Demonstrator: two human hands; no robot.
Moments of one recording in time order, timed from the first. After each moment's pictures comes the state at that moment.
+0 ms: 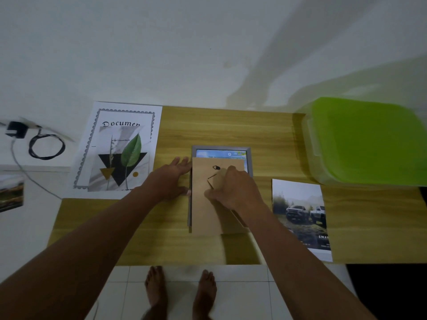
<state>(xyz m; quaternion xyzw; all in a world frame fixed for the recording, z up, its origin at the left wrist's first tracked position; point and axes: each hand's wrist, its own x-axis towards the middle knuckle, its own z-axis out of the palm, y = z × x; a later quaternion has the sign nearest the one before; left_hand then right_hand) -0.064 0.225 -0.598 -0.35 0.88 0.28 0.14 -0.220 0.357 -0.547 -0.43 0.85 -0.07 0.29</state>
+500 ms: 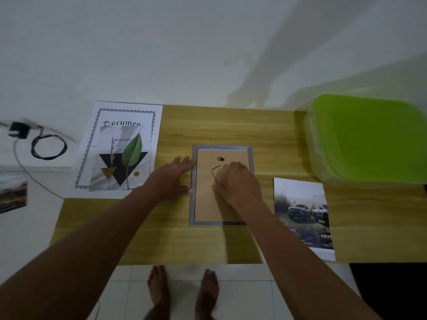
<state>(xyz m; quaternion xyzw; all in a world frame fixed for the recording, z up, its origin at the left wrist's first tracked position) -0.063 0.228 -0.597 -0.35 0.89 0.27 0.14 -0.227 0.356 -0.568 -0.47 0.86 -0.07 0.20</state>
